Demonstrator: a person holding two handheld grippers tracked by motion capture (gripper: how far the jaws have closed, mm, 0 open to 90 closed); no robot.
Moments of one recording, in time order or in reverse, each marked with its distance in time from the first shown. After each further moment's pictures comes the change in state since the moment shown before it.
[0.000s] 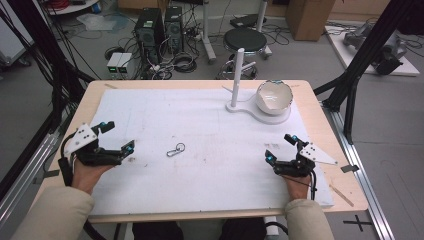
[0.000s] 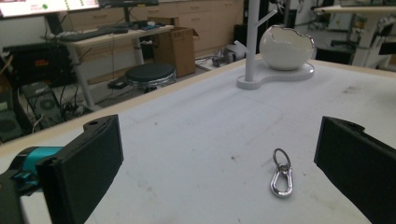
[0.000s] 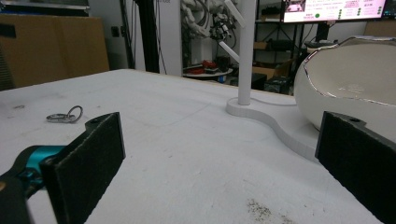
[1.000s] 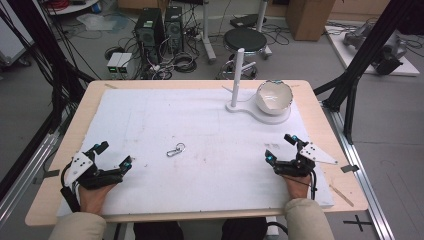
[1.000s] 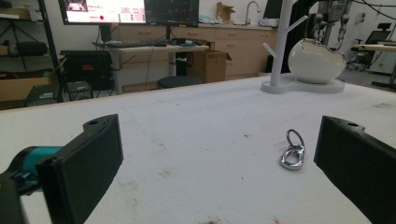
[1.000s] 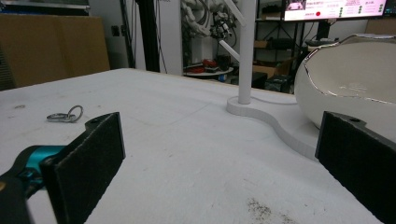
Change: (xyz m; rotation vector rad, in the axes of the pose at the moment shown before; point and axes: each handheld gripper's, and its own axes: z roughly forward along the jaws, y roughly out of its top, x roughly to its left) left arm -0.030 -0.075 -0.030 -0.138 0.185 -0.116; right arm 0.000 0.000 0.000 0.007 0.005 0.007
